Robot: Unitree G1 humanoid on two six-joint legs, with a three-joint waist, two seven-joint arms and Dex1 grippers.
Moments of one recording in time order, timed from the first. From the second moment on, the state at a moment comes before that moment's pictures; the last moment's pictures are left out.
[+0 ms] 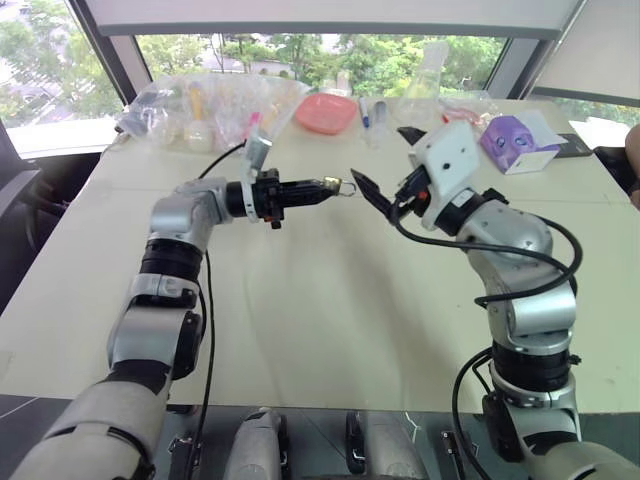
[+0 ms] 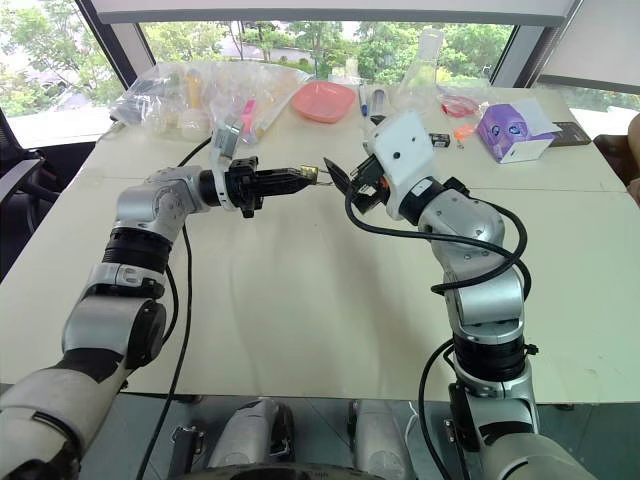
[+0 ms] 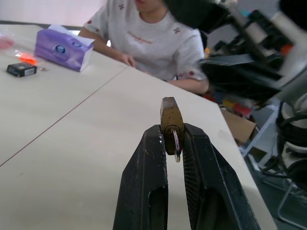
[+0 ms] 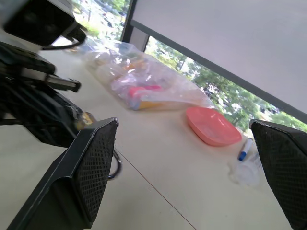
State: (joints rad) left arm -0.99 0.34 0.03 0.58 -0.43 0.57 -1.37; right arm -0.58 -0.34 0.02 -0.47 0.00 0.69 0.51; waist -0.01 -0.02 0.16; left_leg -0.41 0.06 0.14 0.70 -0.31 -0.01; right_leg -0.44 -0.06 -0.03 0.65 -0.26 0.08
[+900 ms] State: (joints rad) left arm -0.96 0.27 0.01 0.57 -0.45 0.59 -1.25; right arm -0.35 -0.77 0.02 -0.61 0.12 0.94 0.65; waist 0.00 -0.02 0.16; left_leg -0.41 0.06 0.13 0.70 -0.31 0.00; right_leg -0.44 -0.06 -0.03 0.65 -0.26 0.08
